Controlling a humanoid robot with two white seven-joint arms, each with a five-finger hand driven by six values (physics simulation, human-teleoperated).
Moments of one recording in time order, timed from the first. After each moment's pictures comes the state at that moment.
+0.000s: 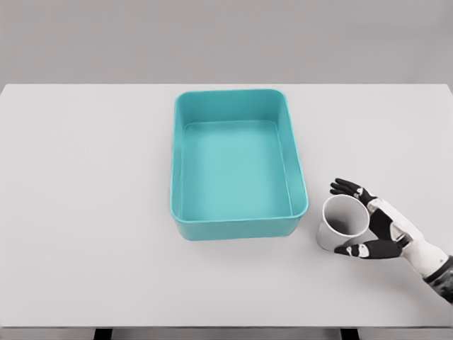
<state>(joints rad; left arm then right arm) -0.02 0.00 -0.11 -0.10 0.05 0.03 -0.05 0.24 -0.57 0.05 -1.61 -0.58 -0.29 0.61</state>
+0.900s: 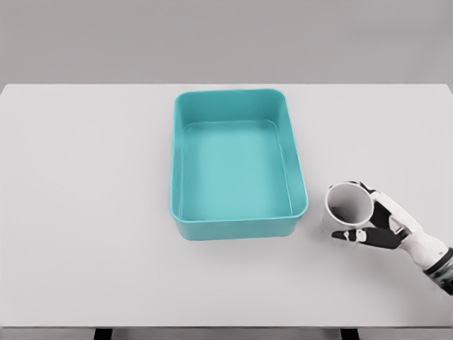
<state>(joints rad) -0.02 0.00 -0.11 -0.10 0.05 0.03 -0.05 0.21 -0.56 0.02 -1.62 -0.52 -0.28 0.61</state>
